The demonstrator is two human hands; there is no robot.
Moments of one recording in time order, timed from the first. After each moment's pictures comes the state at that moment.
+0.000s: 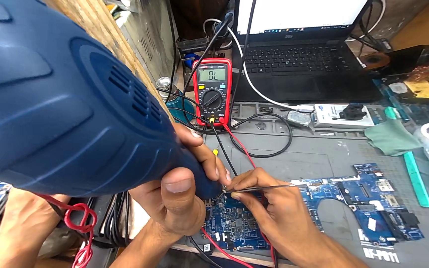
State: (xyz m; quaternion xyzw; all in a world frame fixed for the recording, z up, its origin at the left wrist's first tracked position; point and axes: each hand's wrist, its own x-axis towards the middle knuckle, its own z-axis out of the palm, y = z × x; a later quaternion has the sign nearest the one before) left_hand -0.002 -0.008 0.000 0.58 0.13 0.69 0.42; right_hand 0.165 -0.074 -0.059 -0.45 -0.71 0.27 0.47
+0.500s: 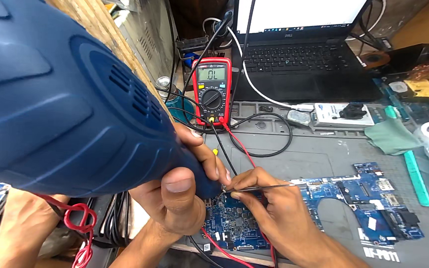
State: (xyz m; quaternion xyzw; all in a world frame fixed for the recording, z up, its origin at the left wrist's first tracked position) left_hand -0.002 -0.008 0.000 0.58 0.13 0.68 0.42; right_hand 0.166 -0.074 -0.059 -0.45 -0.71 0.27 0.47
